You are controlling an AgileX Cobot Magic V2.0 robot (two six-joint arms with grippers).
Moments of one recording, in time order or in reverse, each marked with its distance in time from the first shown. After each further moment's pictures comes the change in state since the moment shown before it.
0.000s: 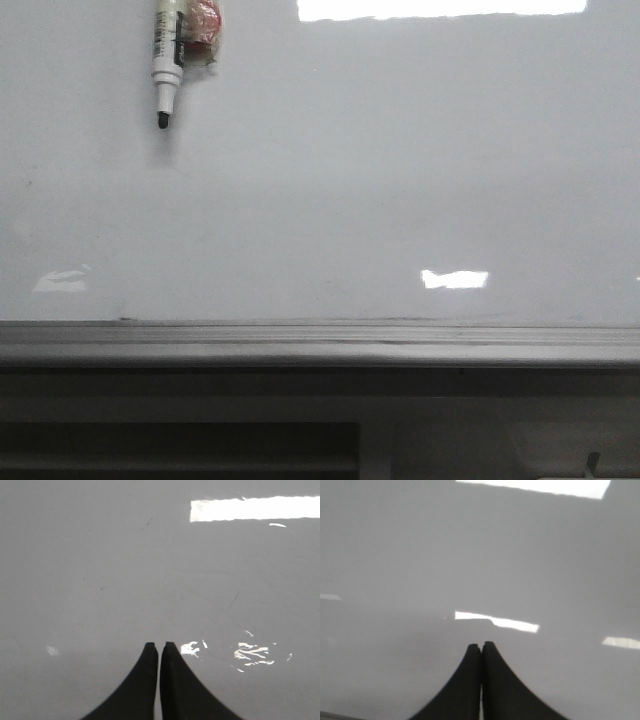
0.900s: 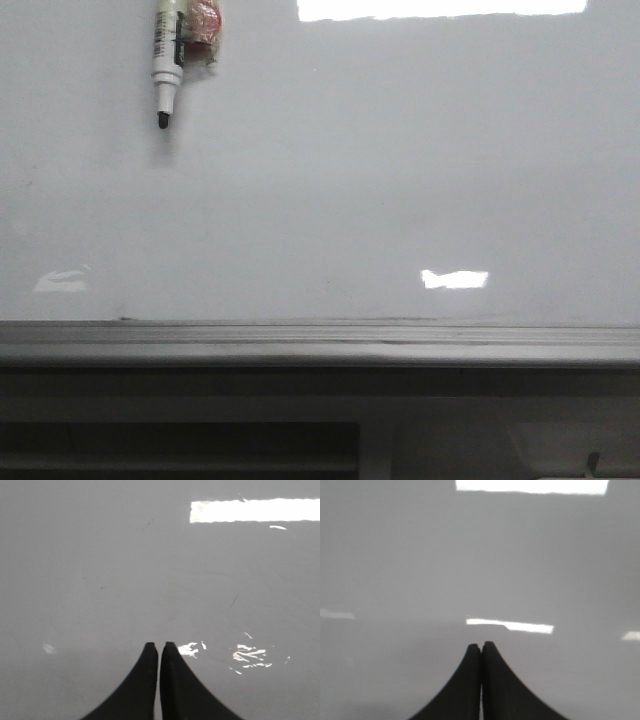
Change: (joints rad) left arm 0.000 0.000 0.000 -0.053 0.000 0.000; right arm 0.000 0.000 0.000 0.119 -0.024 0.000
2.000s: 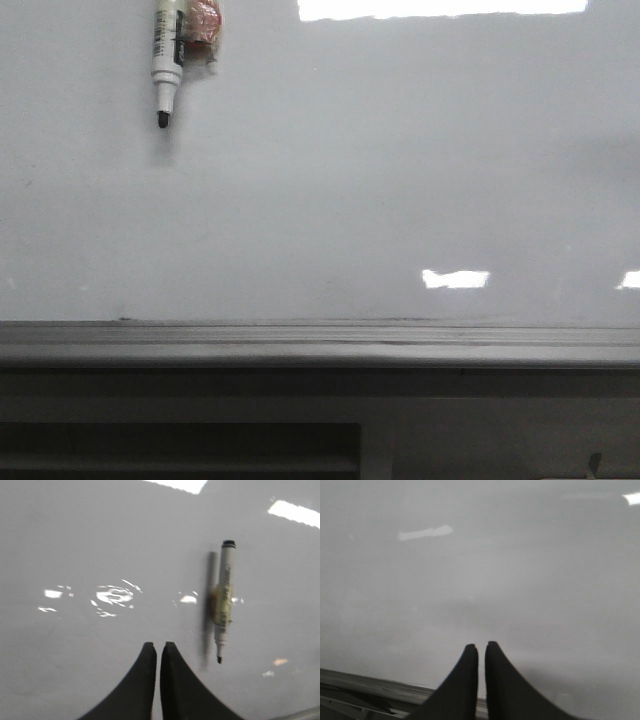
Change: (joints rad) left arm -0.248 0.303 -0.407 -0.524 0.373 0.269; right arm 0.084 0.435 -0.437 0.417 0.446 -0.078
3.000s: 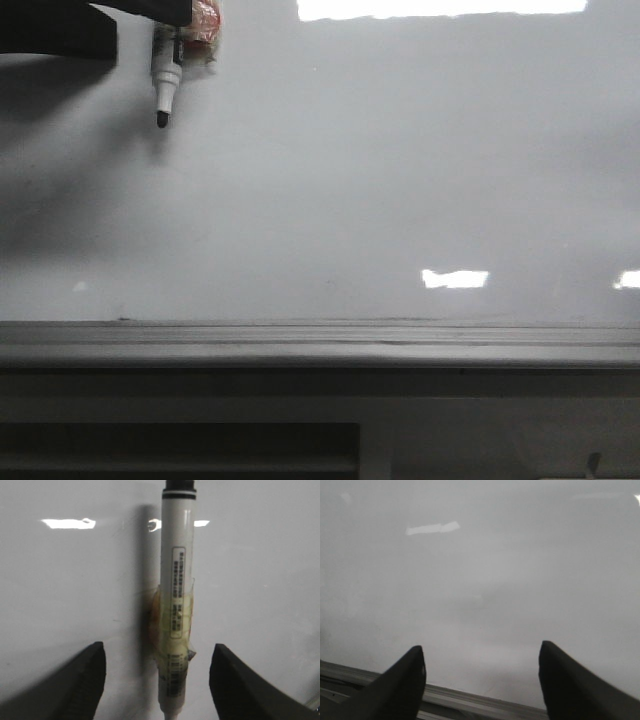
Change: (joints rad) left arm -0.445 0.771 -0.250 -0.084 -0.392 0.051; right arm 0.019 0.006 -0.019 0.000 0.016 -0.010
